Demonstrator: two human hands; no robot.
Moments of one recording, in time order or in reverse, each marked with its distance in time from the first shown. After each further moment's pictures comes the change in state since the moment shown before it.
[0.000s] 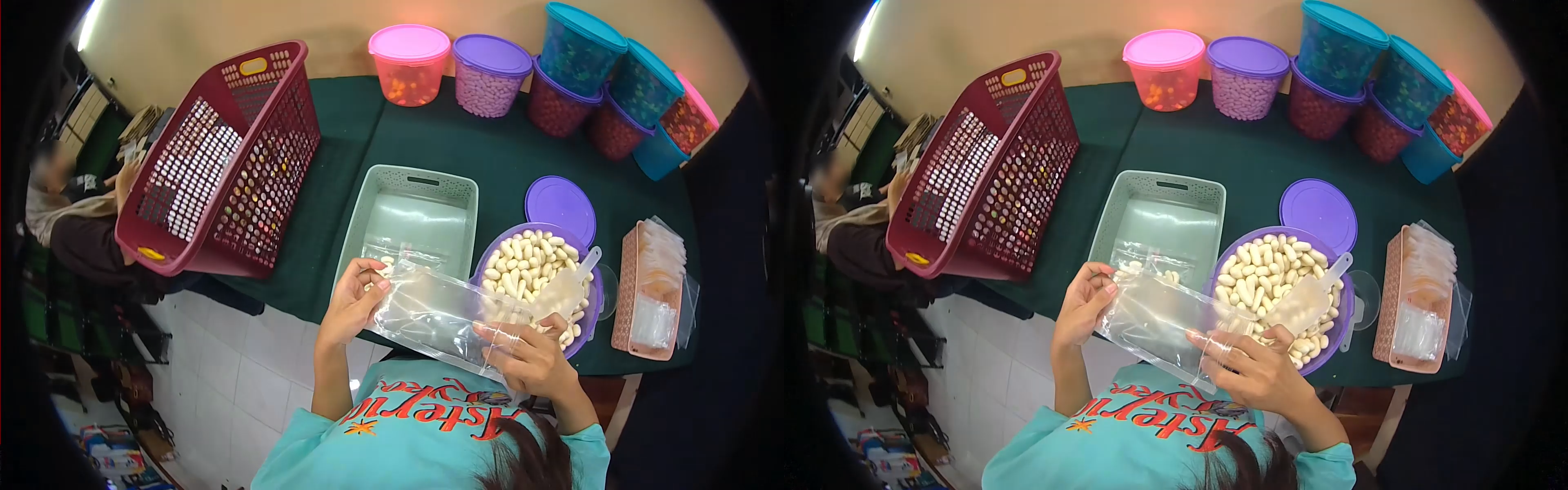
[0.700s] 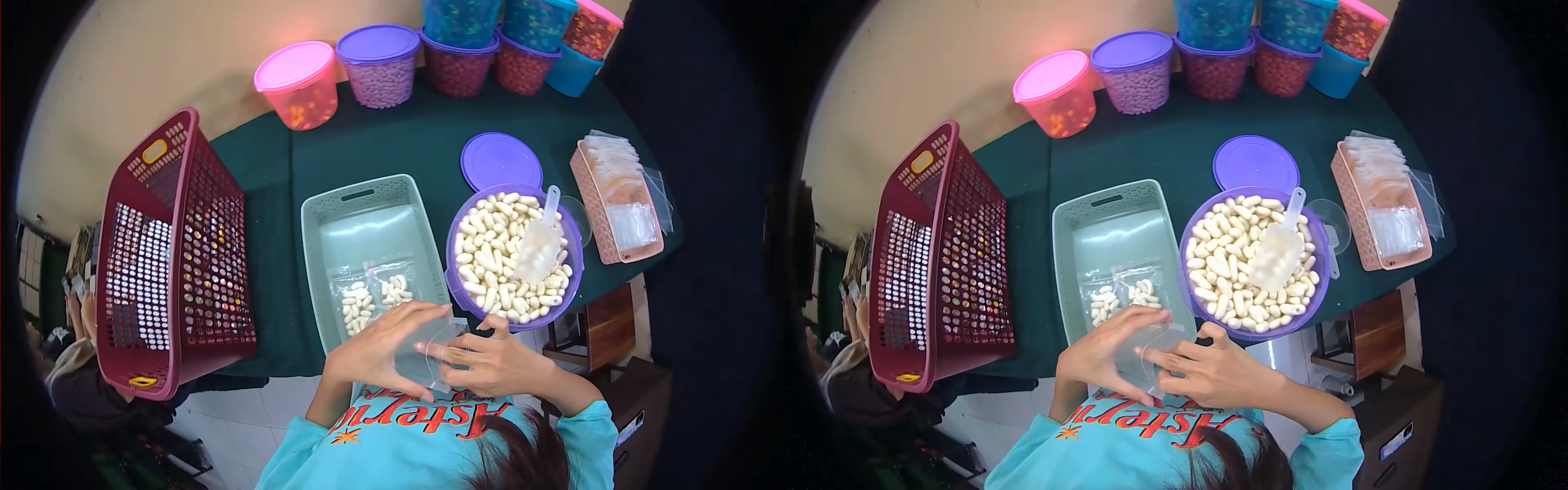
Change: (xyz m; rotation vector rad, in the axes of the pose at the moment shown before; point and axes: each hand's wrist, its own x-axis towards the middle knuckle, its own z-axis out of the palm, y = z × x) left_hand 0.032 0.025 0.014 0.700 -1.115 0.425; right_hand 0.022 -0.050 0.040 -0.035 -0.114 0.145
